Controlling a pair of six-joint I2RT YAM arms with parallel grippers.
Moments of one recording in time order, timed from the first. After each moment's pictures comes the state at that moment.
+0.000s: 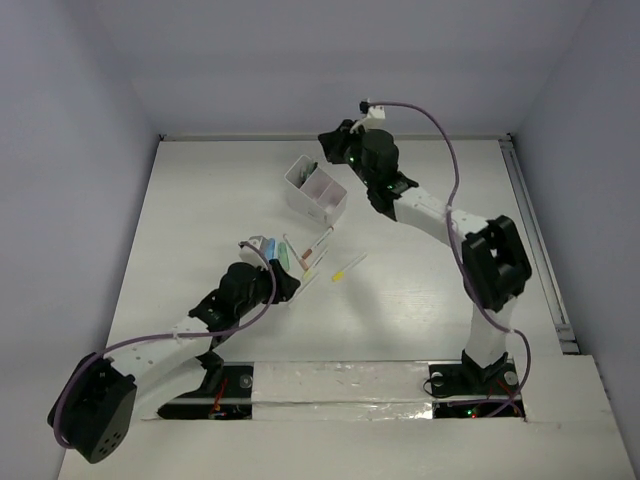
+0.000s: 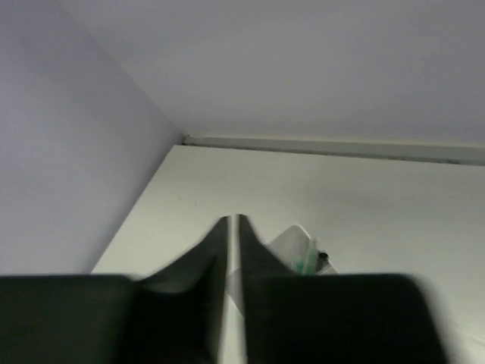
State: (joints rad) left arm -0.60 0.88 0.19 0.23 0.03 -0.66; right arm 0.59 1.94 1.54 0.45 0.08 0.48
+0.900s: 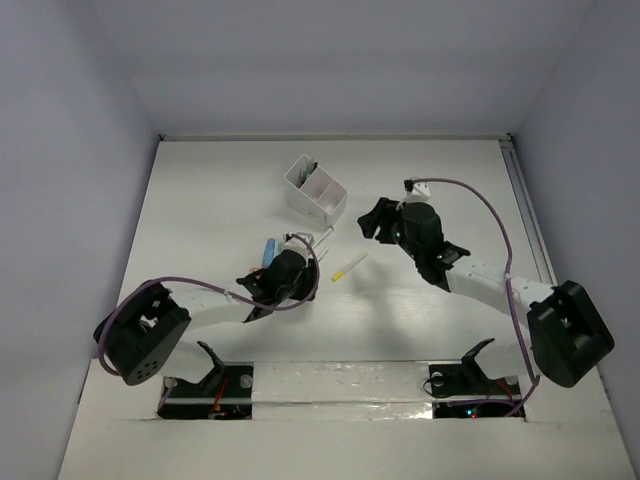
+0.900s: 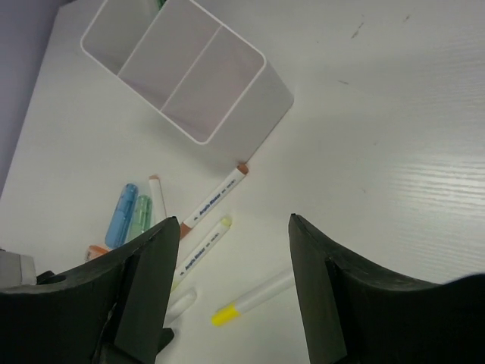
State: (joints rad) left arm -0.81 1.36 0.47 0.17 -0.18 -0.50; right arm 0.59 1.35 0.73 0.29 0.16 0.60
